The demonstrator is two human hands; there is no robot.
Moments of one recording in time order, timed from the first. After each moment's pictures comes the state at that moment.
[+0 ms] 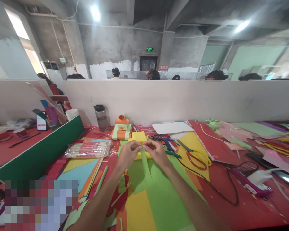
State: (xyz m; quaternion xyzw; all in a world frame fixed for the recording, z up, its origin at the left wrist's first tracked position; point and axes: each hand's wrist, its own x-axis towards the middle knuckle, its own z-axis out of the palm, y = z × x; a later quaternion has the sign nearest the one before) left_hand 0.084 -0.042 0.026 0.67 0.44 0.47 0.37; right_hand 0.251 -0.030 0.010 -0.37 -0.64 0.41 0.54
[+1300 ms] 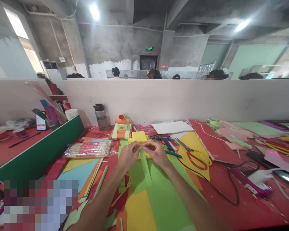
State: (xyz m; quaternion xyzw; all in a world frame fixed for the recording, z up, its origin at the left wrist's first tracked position) left_hand 0.083 -0.047 0.028 0.75 0.50 0.39 0.19; right_hand 0.251 -0.029 0.007 -0.37 -0.66 0.40 0.52
